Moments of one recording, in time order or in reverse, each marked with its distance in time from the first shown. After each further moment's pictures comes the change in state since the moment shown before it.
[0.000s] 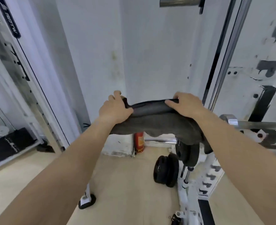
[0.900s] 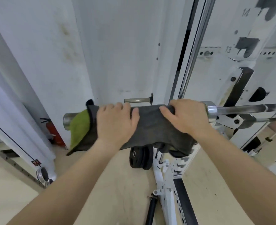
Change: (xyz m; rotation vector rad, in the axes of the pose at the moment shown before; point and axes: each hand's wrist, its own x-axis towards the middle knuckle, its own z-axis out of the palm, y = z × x) left_hand -0.014 0.062 0.101 0.272 0.316 0.417; right_hand -0.059 0.057 0.027 -0.380 0.213 -0.013
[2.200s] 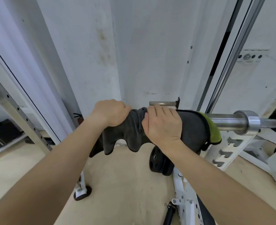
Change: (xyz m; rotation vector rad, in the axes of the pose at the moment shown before) left_hand 0.038 -0.123 0.006 0.094 -0.518 0.070; right_hand 0.014 -0.155 0.016 0.178 0.301 -0.052
